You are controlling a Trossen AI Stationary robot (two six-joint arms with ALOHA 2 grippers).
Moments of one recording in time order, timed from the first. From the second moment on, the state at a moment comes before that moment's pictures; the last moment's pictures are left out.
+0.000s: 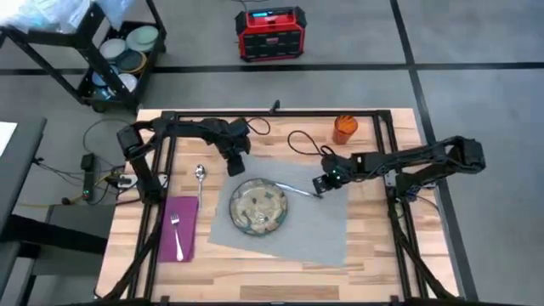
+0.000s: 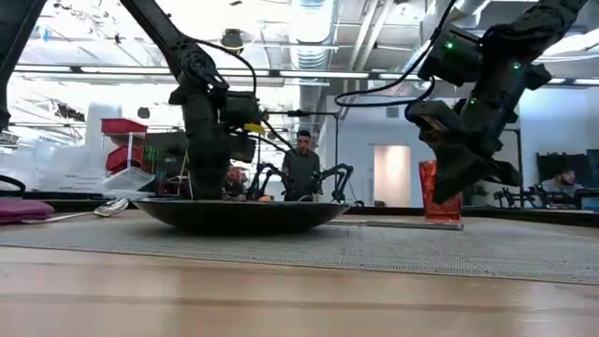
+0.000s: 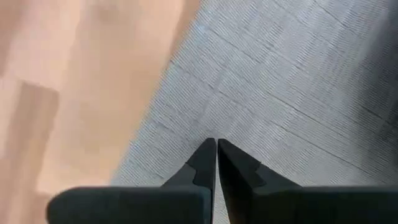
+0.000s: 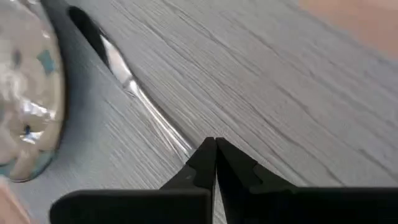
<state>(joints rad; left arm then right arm) 0.54 1.79 1.02 -0.60 0.19 0.21 -0.15 1.33 0.57 -0.22 -0.06 0.98</state>
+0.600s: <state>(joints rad) 0.53 1.87 1.01 -0.72 0.40 0.17 -0.13 1.44 0.57 -0.18 -0.20 0.94</state>
